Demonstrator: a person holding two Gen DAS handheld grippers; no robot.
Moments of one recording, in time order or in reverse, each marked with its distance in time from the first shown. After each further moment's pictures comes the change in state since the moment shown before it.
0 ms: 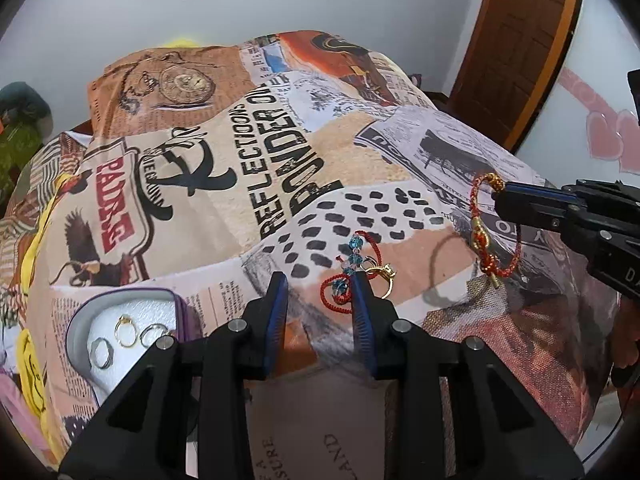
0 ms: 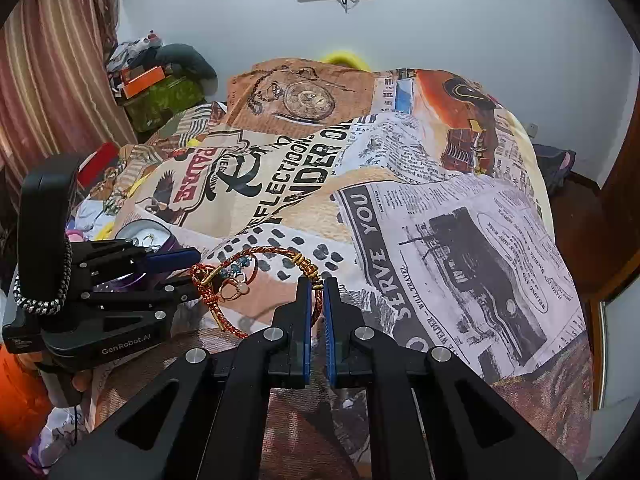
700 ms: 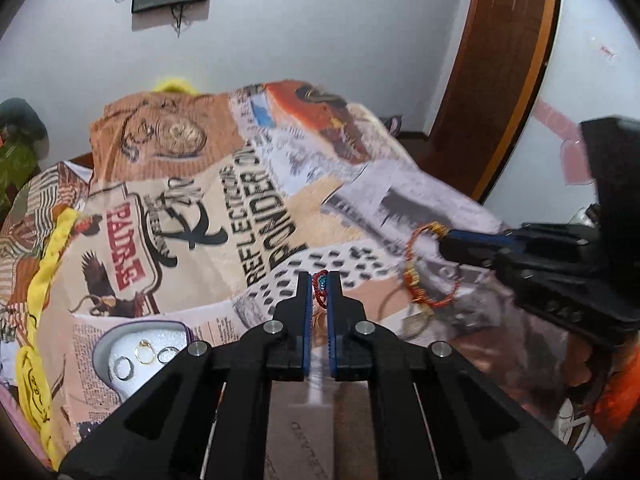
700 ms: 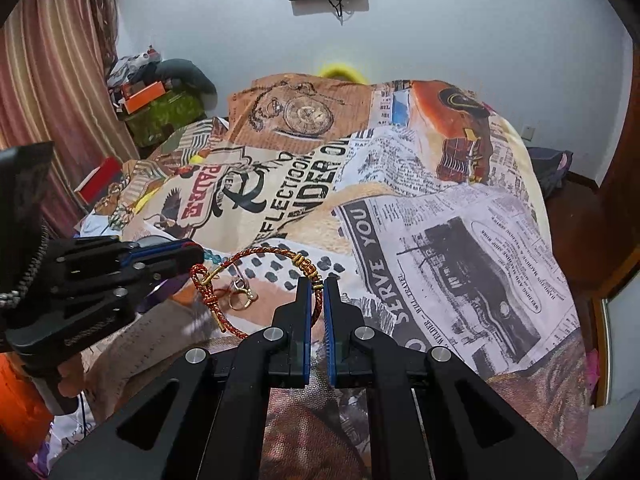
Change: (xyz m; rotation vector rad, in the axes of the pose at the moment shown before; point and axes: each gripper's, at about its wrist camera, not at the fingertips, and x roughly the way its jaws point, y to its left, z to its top) left arm -0.068 -0.015 0.015 -0.003 -0.170 -0.062; right arm -0.023 0.003 0.004 0.018 -0.055 0.003
